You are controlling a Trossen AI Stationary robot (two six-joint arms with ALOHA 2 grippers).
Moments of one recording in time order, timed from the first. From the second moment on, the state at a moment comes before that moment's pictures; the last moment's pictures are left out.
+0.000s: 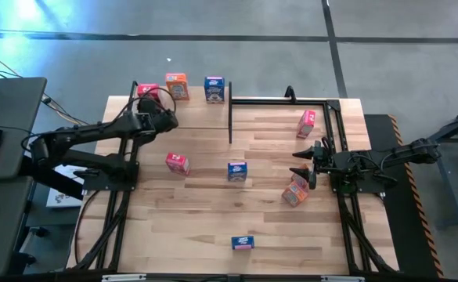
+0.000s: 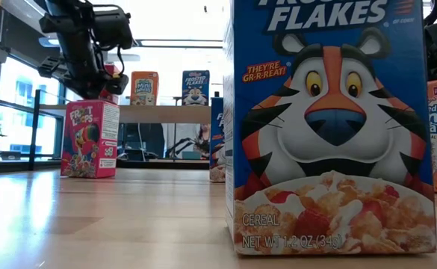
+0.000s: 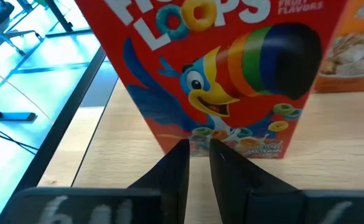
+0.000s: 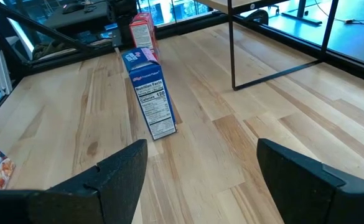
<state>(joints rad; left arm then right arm) 0.45 1.13 0.75 -0.80 -1.01 -0.91 0.21 0.25 0.13 -0.20 0.40 0.31</state>
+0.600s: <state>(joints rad) 0.50 1.12 0.75 -0.68 -0.97 -0.81 0.21 0.25 0.13 -0.20 0.41 0.31</state>
